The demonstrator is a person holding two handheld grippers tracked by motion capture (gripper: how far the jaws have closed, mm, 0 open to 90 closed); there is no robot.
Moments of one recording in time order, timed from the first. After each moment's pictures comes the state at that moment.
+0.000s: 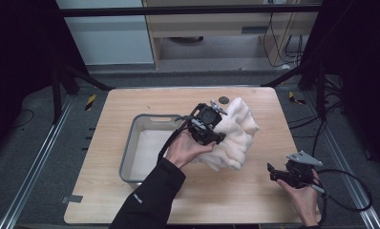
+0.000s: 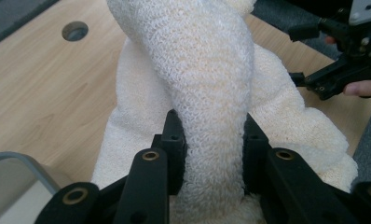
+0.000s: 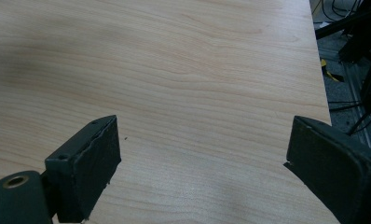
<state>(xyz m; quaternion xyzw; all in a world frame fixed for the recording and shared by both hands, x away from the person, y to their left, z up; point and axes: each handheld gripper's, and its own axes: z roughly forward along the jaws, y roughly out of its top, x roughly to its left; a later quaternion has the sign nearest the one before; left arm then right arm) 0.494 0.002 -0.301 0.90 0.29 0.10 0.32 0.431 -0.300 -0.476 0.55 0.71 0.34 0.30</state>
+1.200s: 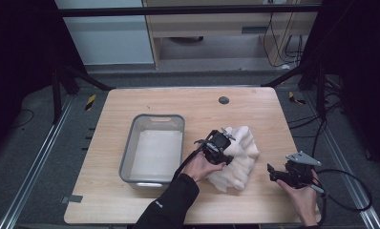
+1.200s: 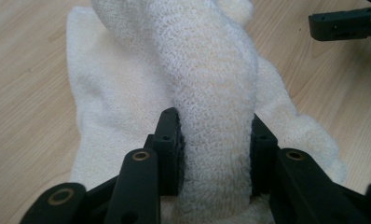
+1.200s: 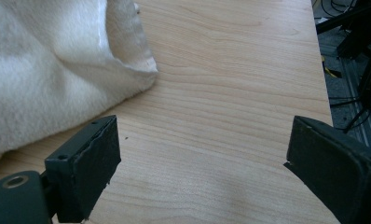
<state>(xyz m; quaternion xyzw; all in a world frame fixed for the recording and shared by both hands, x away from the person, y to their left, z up) 0.506 -0.033 -0.418 0.91 0.29 0.05 0.30 0.432 -0.300 -0.480 0.55 0.71 0.33 0.29</state>
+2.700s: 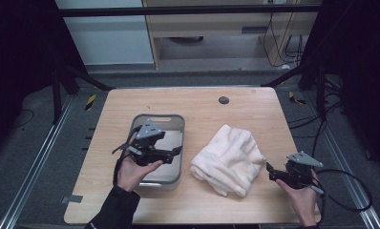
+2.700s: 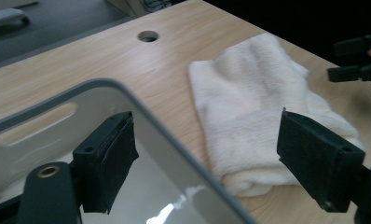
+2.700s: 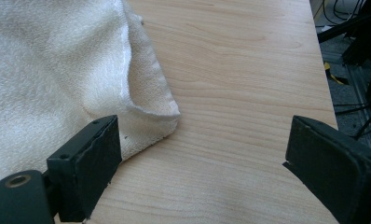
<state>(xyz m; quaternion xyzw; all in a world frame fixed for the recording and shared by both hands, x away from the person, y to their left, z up) 0.464 0.161 -0.358 0.80 0.34 0.17 0.46 0.428 -0.295 -0.474 0.55 0.70 0.36 0.29</state>
